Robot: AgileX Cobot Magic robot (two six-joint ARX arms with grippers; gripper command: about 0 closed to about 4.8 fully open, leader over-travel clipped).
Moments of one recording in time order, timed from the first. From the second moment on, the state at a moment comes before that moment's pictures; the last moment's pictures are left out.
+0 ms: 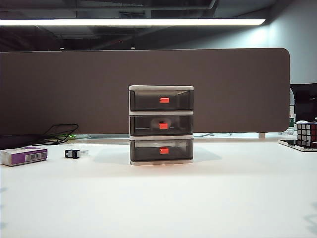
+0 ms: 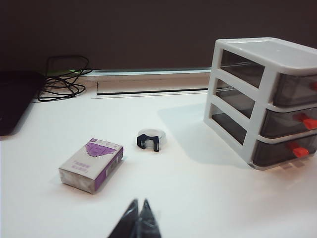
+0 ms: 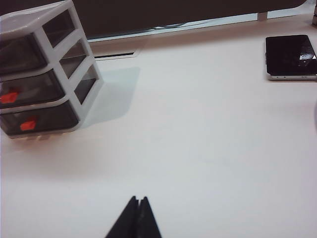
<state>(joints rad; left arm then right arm) -0.17 0.00 0.00 -0.03 0.06 -0.02 -0.02 0.00 0.01 -0.17 -0.22 0.13</state>
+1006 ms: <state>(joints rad) 0.04 0.00 0.00 0.06 0.20 -0.04 -0.02 0.00 0.01 -0.11 -0.07 0.11</state>
